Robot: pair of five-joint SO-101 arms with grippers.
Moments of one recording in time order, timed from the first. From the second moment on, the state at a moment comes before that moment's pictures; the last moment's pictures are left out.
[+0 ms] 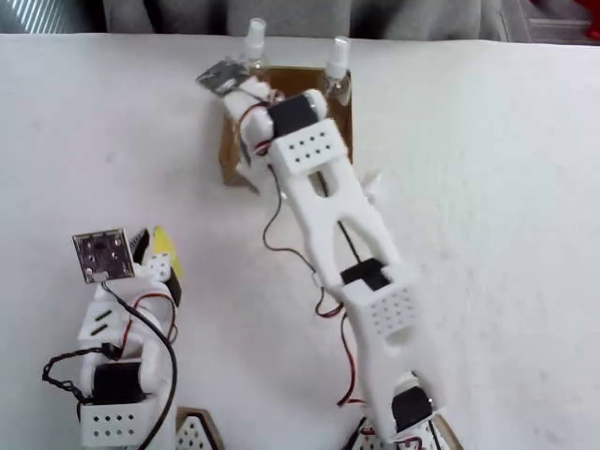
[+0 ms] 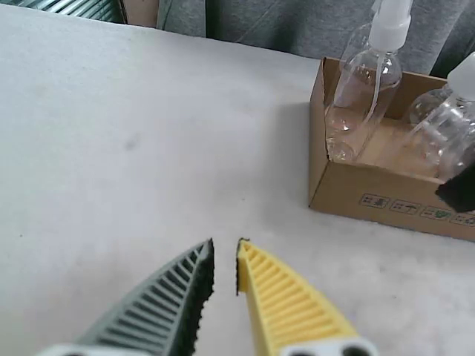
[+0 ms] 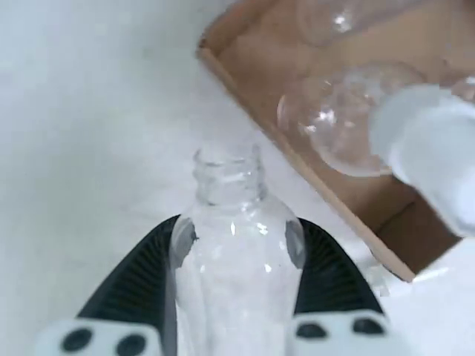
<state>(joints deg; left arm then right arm) -9.3 -103.9 97.1 42.2 9.4 -29.4 38.1 -53.9 96.9 18.8</state>
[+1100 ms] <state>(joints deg) -0.7 -103.9 88.8 49.3 9.4 10.3 -27.1 40.3 72.4 13.2</state>
